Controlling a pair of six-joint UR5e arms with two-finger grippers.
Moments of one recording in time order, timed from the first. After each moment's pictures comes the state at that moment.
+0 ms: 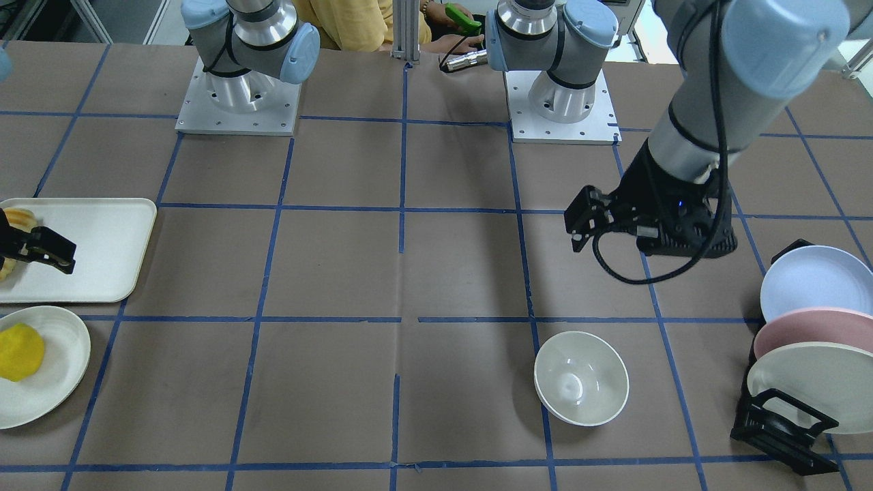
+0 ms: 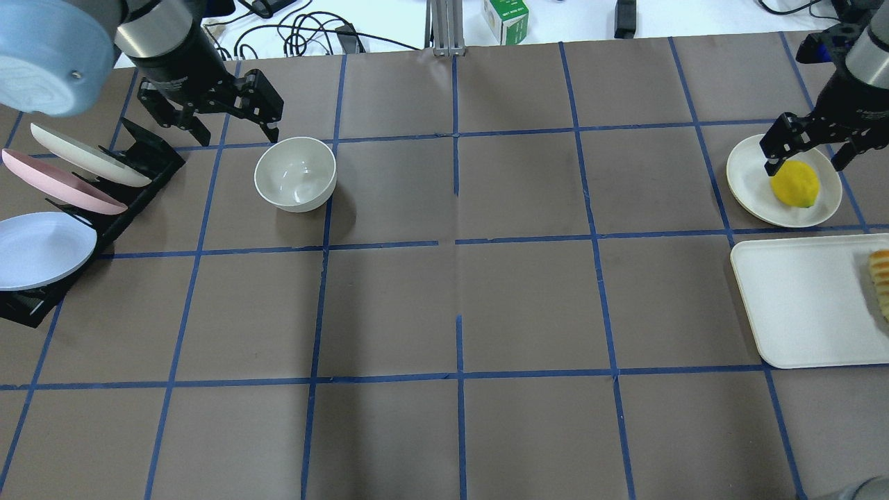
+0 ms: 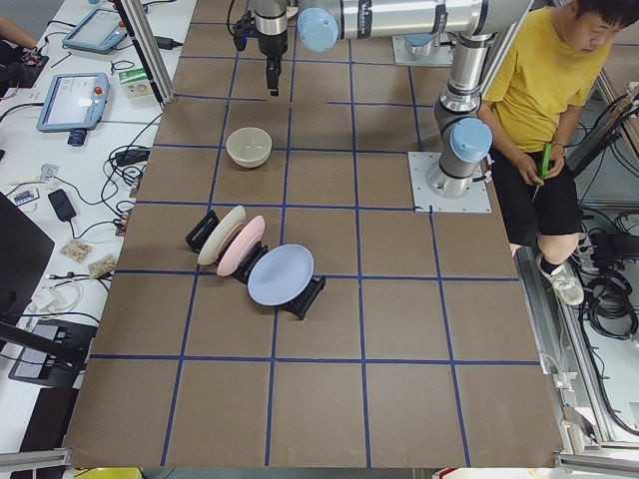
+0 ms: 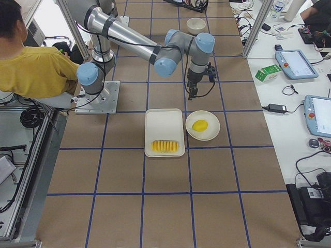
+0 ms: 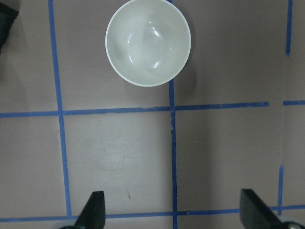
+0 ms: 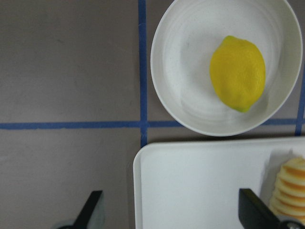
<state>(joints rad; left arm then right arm) -1.51 -1.77 -1.48 -1.44 1.53 0.09 1.14 -1.31 1.63 -1.85 -1.65 -0.45</state>
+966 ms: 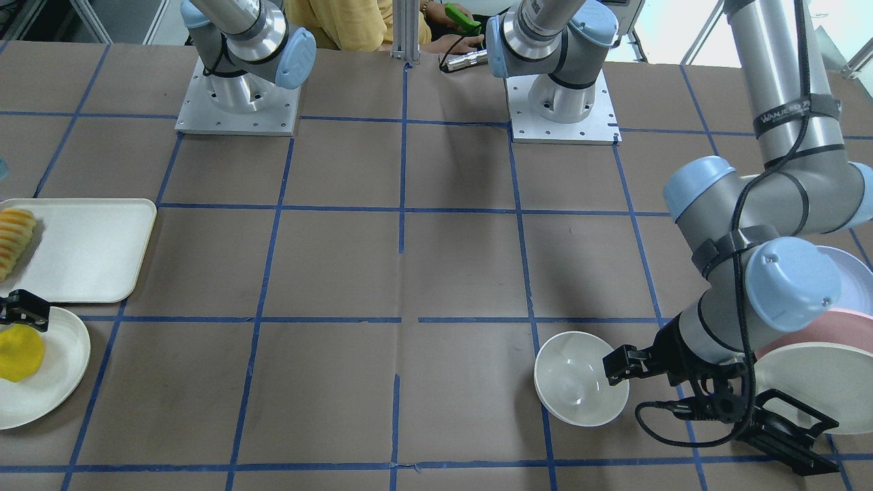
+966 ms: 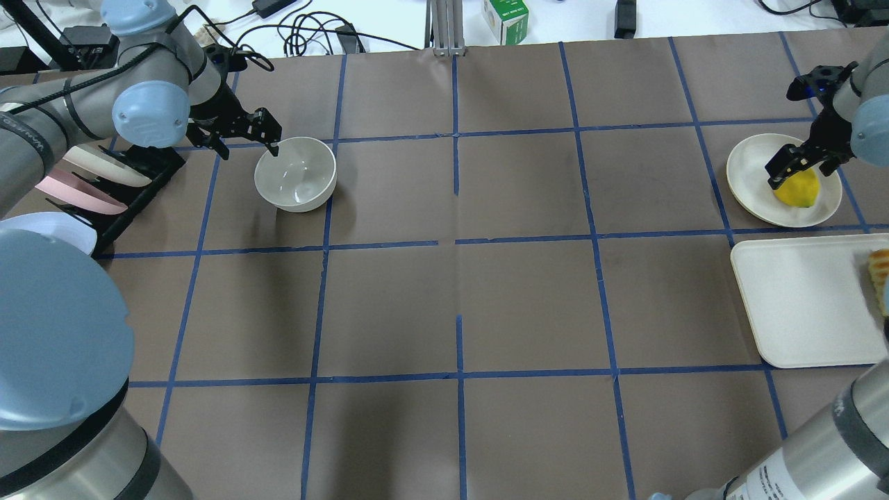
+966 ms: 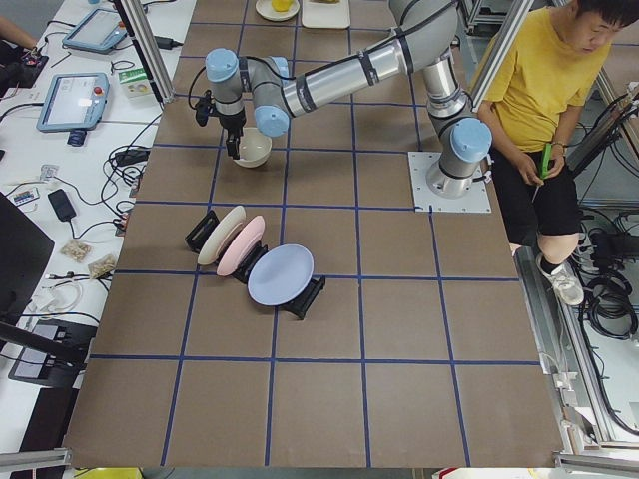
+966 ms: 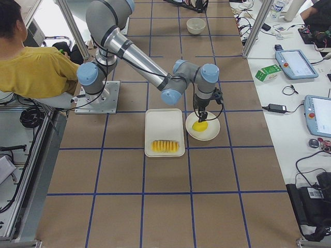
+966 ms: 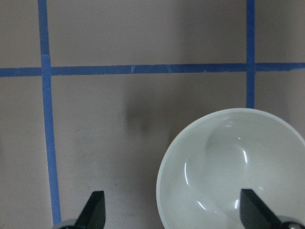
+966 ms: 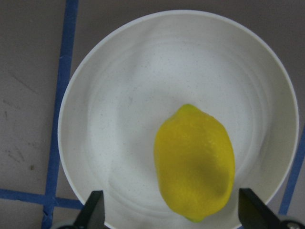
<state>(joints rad) -1.38 -2.13 -1.48 -1.09 1.52 0.20 1.06 -1.07 1.62 -2.15 -1.65 -0.71</state>
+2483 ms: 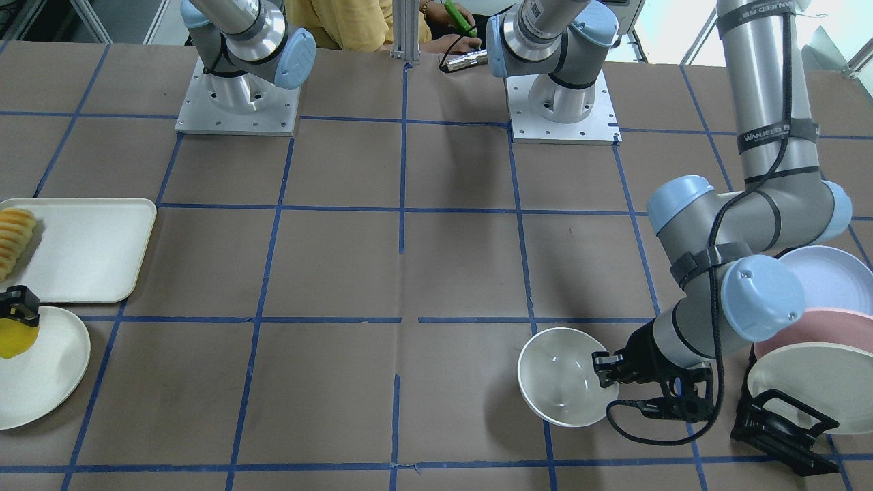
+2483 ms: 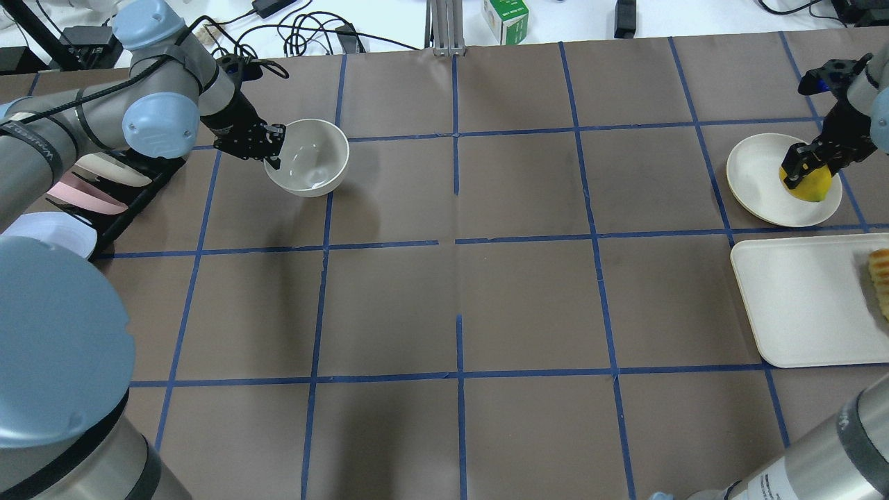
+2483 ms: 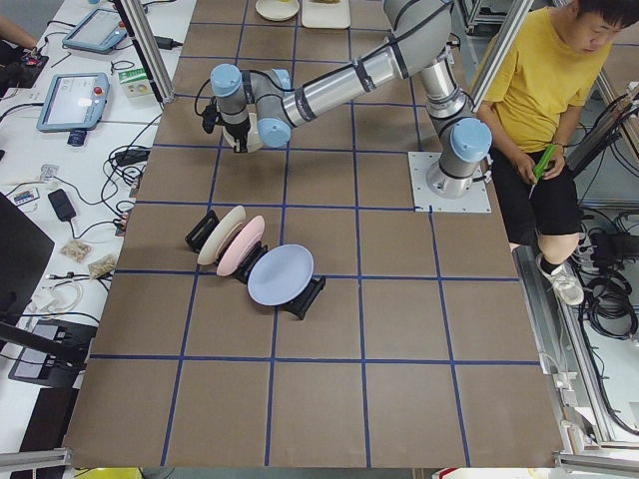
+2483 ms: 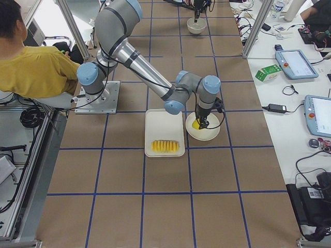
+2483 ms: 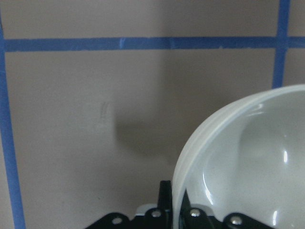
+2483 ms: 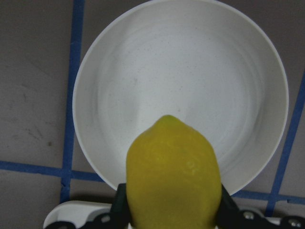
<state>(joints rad) -1.42 -2.09 -1.52 -1.10 1.41 0.19 1.07 -1.14 1.61 -2.02 -1.65 -0.66</state>
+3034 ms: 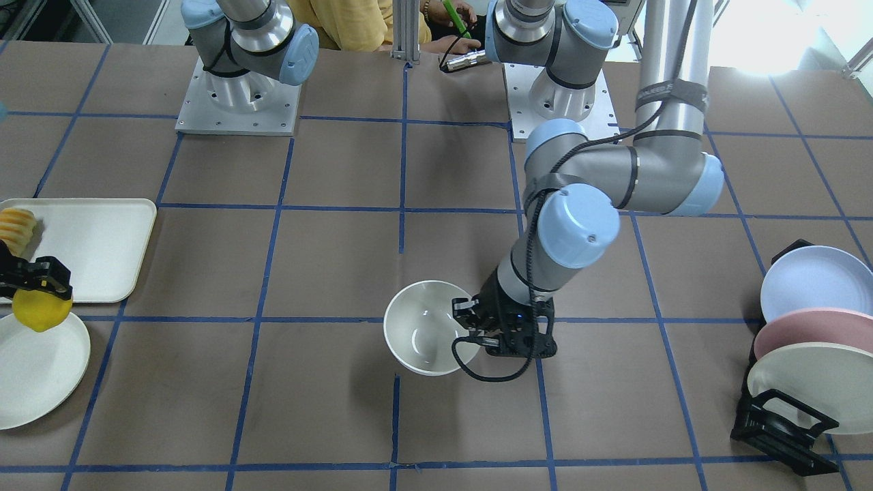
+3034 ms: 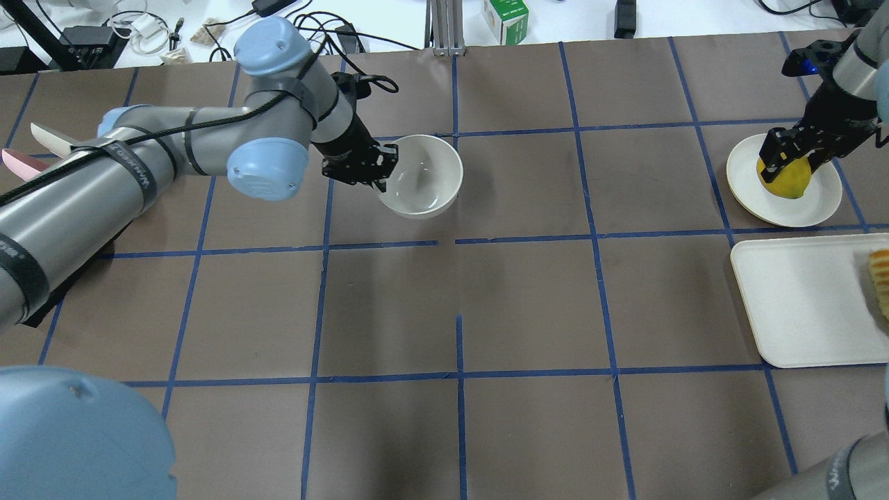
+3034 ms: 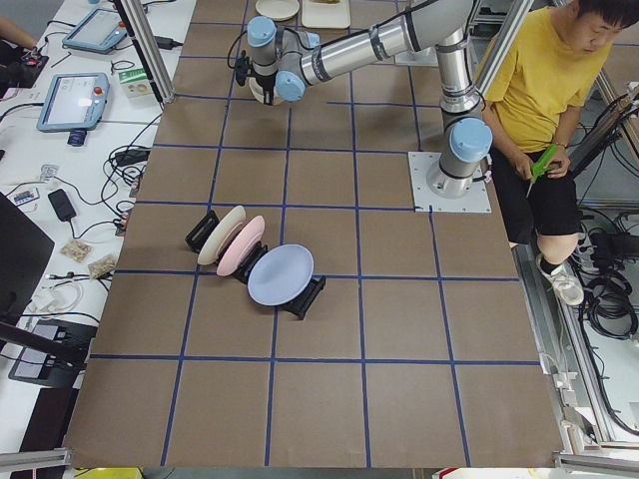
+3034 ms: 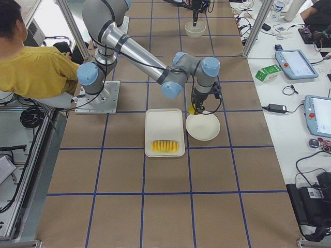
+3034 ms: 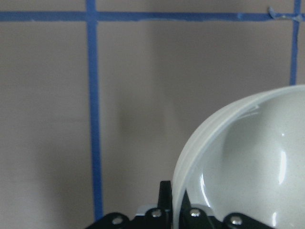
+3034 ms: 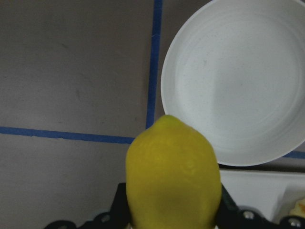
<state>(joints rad) -1.71 -2.01 -1.66 -0.98 1.37 -0.19 1.16 -1.26 1.61 -1.84 -1.61 -0.50</state>
